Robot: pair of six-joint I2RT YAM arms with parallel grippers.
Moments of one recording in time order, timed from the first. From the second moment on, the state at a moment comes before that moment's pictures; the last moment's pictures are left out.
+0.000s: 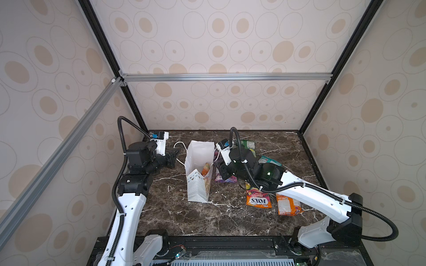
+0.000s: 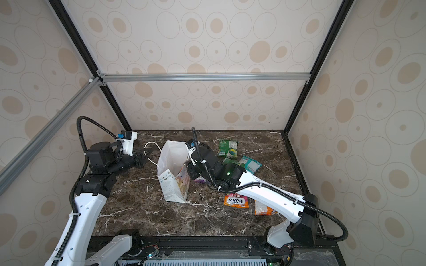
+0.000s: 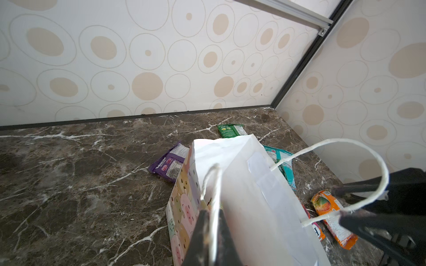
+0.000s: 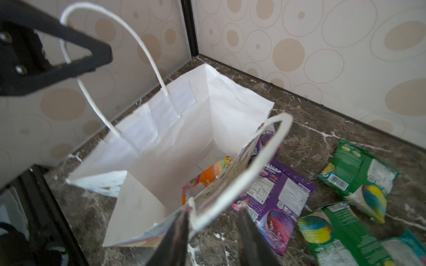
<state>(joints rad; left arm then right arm) 0.03 0.95 1.07 -0.49 0.54 -0.10 1.02 1.45 1.42 -0.49 0.25 0.23</state>
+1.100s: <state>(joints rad) 0.03 1.19 1.52 -0.83 0.44 -0.08 0.74 0.91 1.07 -0.91 0.24 0.44</state>
